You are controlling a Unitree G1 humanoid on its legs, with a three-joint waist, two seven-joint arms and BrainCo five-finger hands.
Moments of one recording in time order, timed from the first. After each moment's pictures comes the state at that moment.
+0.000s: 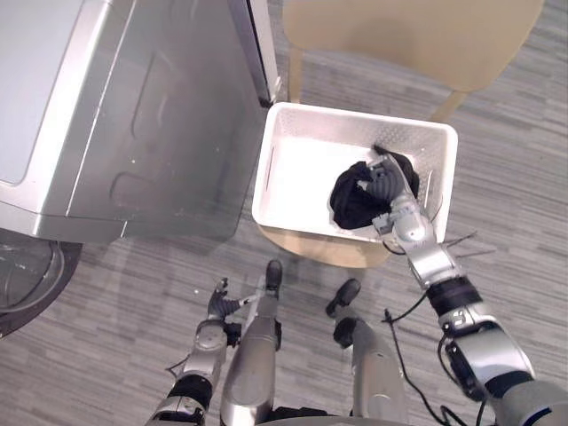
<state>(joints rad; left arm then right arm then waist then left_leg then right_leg) -0.11 0.11 0.01 0.84 -0.01 -0.09 0.18 -0.54 -0.28 0.14 0.43 -0.07 -0.06 -0.20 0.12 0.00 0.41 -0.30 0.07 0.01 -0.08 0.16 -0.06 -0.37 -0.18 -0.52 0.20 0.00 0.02</state>
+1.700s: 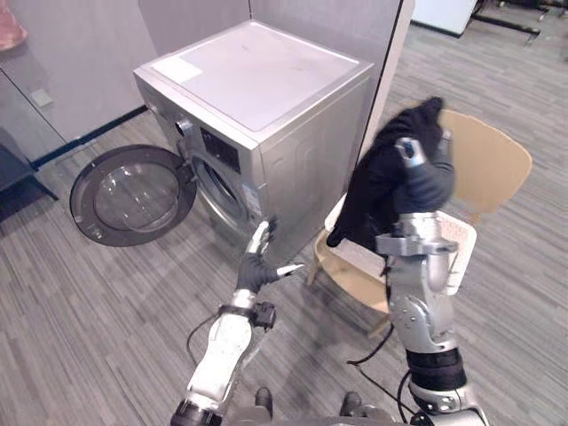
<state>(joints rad) -0.02 0.10 -0.38 -0.03 0.07 -0.20 0.12 -0.36 -0.03 0.28 -0.33 0.53 -0.25 0.01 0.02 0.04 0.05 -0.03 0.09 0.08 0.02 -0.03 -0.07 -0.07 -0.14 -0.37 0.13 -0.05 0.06</state>
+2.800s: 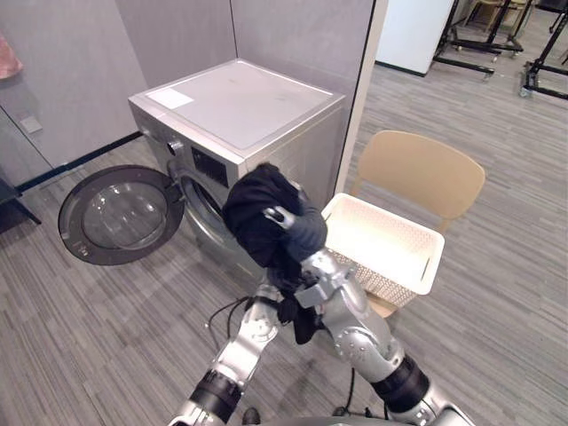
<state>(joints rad) 0.01 0.06 -0.25 0.16 0.15 -0.13 0.28 -0.12 -0.08 0.38 -0.20 0.60 -0.19 0.06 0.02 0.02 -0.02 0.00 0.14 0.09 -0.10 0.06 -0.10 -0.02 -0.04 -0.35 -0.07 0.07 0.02</state>
